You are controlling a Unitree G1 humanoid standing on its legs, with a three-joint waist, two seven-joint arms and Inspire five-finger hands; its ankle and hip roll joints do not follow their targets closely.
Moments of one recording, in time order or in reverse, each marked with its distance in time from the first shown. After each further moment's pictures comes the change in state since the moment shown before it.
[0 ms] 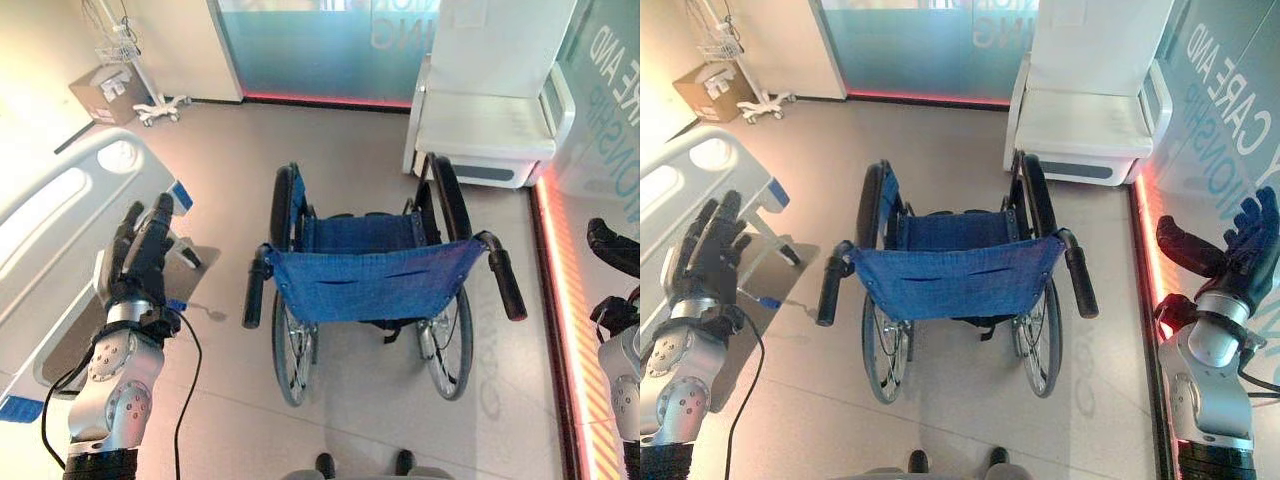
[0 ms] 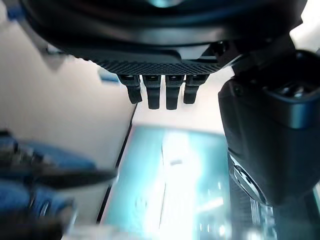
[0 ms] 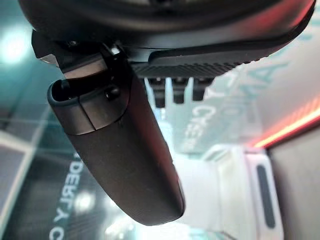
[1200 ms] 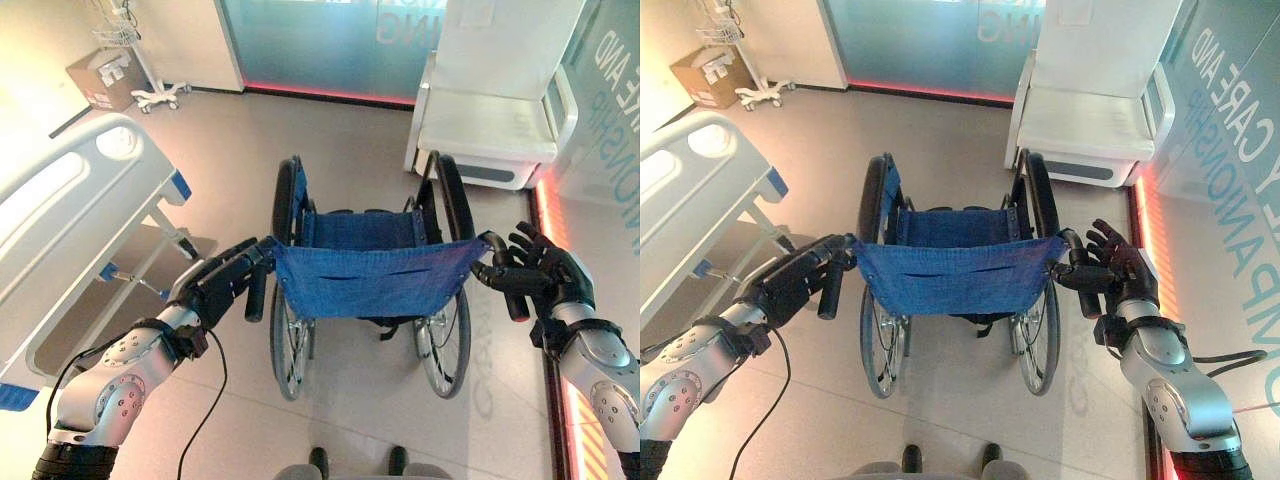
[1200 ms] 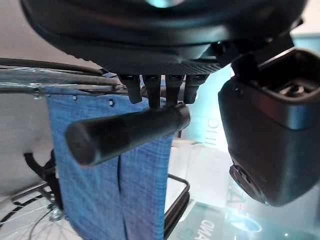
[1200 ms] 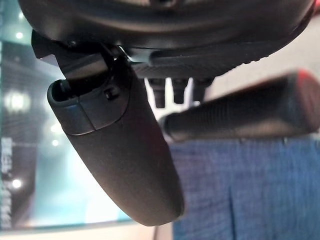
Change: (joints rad) left arm 0.004 0.230 -0.159 -0.023 -0.089 0.271 -0.253; right arm 0.041 -0.139 0.215 -0.132 0.175 0.305 0.220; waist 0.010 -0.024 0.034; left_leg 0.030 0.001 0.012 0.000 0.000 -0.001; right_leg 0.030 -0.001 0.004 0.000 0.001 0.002
